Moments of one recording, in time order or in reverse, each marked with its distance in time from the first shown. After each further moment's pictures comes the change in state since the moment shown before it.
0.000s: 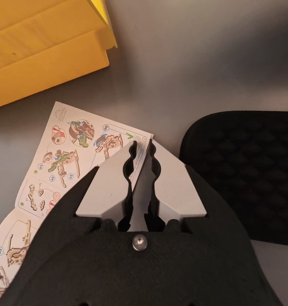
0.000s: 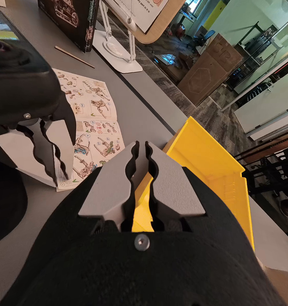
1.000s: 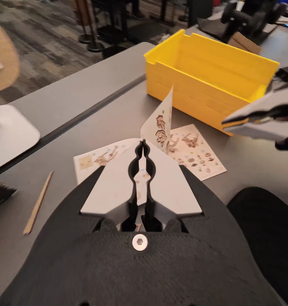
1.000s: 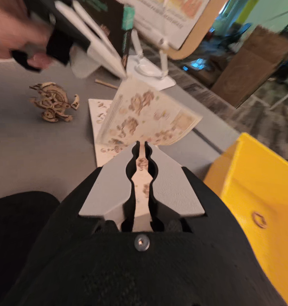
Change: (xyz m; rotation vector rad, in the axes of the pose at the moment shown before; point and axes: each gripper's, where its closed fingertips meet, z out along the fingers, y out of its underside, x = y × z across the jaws) left arm -0.131 0.055 -0.179 0.384 -0.546 -0.717; right arm -0.056 -0.032 0.046 0.060 -0.185 0.168
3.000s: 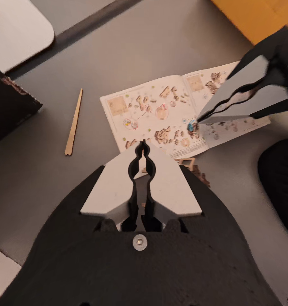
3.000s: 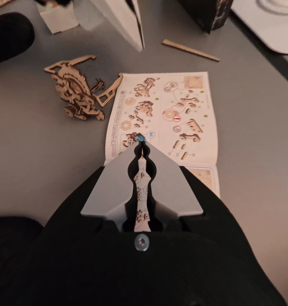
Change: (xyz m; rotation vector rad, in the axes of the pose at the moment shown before) left arm -0.082 0.096 -0.036 -0.395 -0.009 -0.150; right arm -0.081 0.031 0.125 -0.214 -0.603 0.088
